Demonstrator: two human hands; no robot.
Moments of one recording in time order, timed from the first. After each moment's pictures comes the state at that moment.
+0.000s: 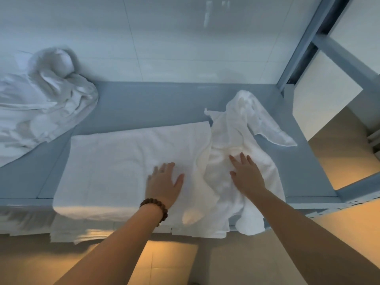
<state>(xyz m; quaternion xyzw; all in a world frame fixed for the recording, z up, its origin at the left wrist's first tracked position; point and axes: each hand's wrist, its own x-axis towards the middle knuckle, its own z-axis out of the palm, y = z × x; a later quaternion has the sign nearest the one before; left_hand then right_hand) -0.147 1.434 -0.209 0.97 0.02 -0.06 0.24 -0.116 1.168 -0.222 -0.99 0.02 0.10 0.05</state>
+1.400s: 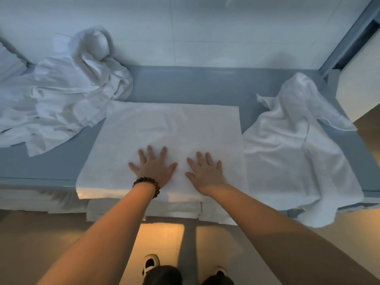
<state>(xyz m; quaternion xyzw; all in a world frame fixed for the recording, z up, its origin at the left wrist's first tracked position) -0.119 1.601 -0.248 0.98 0.09 -0.15 0.07 -0.134 1.416 -0.227 -0.97 -0.11 0.21 0.09</state>
